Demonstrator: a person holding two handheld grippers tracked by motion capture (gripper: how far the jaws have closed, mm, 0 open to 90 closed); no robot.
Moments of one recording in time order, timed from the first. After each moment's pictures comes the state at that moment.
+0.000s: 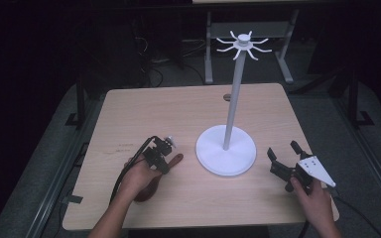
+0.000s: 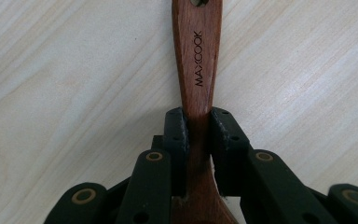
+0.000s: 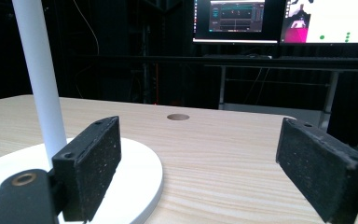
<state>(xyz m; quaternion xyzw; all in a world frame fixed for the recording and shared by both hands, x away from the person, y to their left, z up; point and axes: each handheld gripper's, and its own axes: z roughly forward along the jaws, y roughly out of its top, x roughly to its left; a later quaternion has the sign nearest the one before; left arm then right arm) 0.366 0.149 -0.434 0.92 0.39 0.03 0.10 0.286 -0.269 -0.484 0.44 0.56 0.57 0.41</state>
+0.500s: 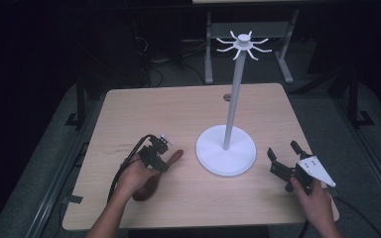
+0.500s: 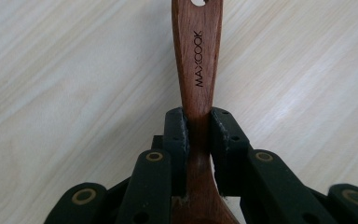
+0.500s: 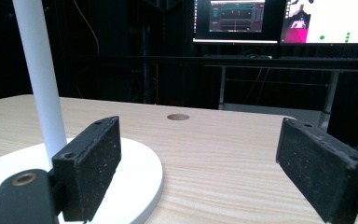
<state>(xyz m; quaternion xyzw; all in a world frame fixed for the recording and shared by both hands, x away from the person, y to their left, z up) 0.360 0.163 -0.420 0.91 0.37 0.03 0.17 0.286 -0.269 -0.484 0.44 0.56 0.57 0.41</state>
